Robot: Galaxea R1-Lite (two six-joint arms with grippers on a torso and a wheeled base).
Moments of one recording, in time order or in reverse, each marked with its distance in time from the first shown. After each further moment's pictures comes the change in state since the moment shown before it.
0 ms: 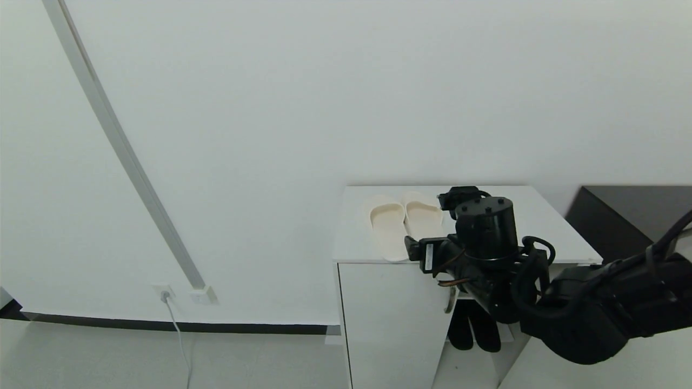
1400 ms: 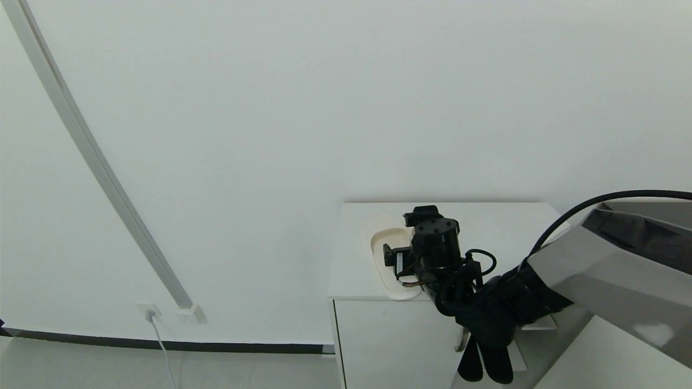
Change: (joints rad) left arm 0.000 0.000 0.000 0.000 -0.003 0.002; right arm -0.056 0.312 -0.194 -0.147 0.029 -0.054
